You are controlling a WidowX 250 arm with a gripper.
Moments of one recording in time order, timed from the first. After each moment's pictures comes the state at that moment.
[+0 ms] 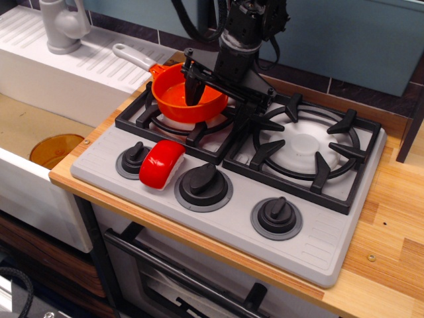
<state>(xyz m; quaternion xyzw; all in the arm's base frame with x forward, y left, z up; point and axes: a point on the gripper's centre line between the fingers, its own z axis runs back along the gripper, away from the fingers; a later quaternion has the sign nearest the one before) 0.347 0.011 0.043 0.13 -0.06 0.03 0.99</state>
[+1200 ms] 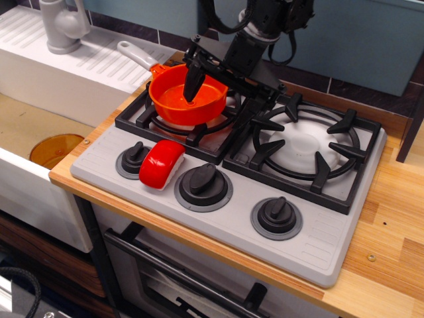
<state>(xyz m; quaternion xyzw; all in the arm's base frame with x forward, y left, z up) 0.326 0.000 0.071 0.19 -0.02 0.06 0.98</state>
